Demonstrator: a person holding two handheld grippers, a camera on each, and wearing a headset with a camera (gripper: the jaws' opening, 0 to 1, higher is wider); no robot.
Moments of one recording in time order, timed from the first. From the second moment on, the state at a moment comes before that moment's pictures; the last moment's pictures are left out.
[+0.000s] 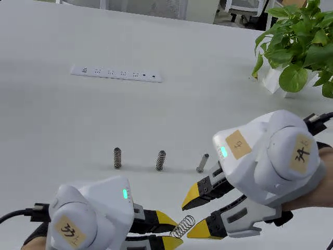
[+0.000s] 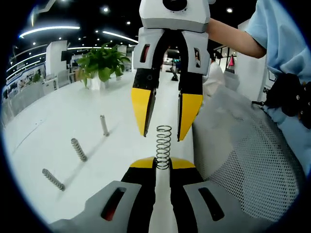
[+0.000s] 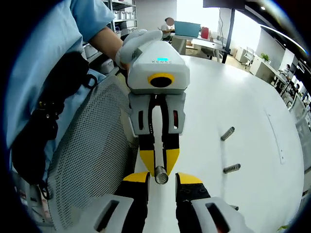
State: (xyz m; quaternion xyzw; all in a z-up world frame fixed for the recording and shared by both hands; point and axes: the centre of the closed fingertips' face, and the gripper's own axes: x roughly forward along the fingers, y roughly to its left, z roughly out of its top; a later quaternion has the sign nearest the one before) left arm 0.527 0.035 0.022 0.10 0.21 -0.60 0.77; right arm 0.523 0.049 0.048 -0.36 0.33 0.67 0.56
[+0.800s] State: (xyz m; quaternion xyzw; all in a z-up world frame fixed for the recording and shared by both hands) left arm 0.529 0.023 0.025 0.09 0.21 -0.60 0.77; right arm 0.520 0.044 0.033 -0.37 0.36 0.67 0.53
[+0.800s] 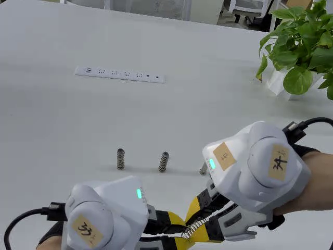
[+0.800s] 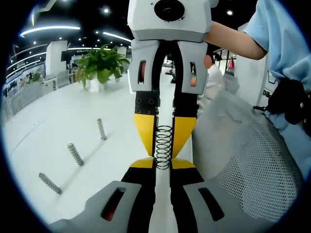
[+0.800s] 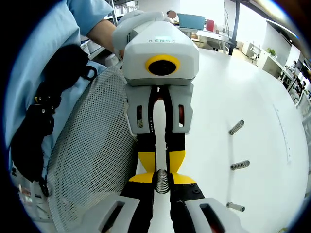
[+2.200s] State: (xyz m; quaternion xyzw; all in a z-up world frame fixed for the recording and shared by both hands) left arm 0.579 0.101 0.006 0.07 0.22 -0.44 0.87; right arm 0.535 0.032 0.023 -0.40 0.35 0.65 0.54
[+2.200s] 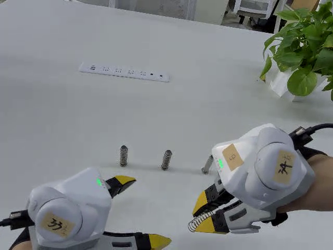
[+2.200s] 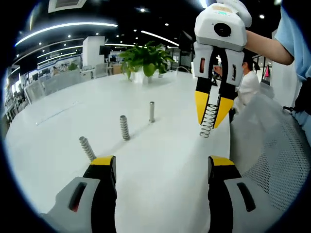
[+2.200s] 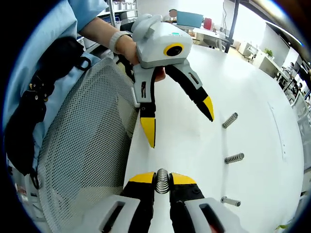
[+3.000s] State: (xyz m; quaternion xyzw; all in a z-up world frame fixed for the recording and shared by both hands) left arm 0.587 0.150 -0.008 0.07 0.25 -0.36 0.89; right arm 0.577 0.009 0.024 -0.42 0.35 0.63 0.55
